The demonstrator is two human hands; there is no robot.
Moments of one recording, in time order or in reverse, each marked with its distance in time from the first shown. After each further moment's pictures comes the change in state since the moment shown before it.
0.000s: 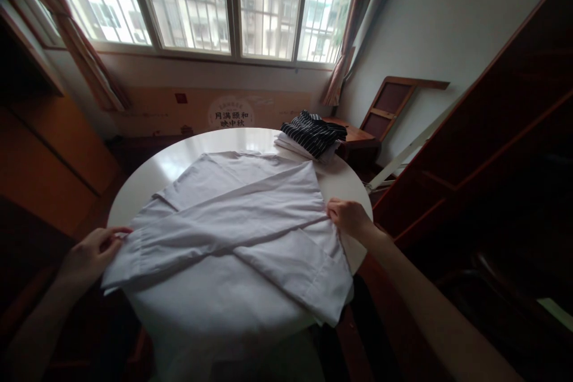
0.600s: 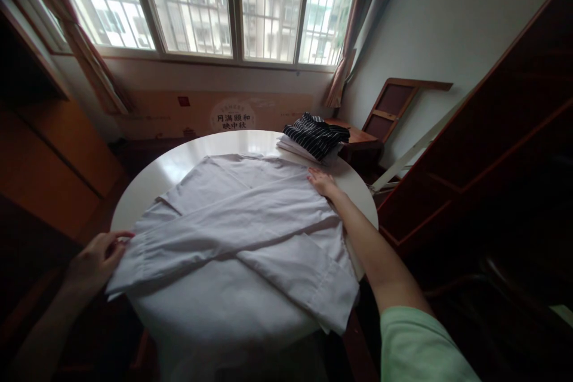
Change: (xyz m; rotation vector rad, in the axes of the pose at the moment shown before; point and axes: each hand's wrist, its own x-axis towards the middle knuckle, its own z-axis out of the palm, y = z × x) left_hand -0.003 -0.005 0.007 0.118 0.016 0.006; right_hand 0.140 0.028 0.067 0.260 -0.024 0.175
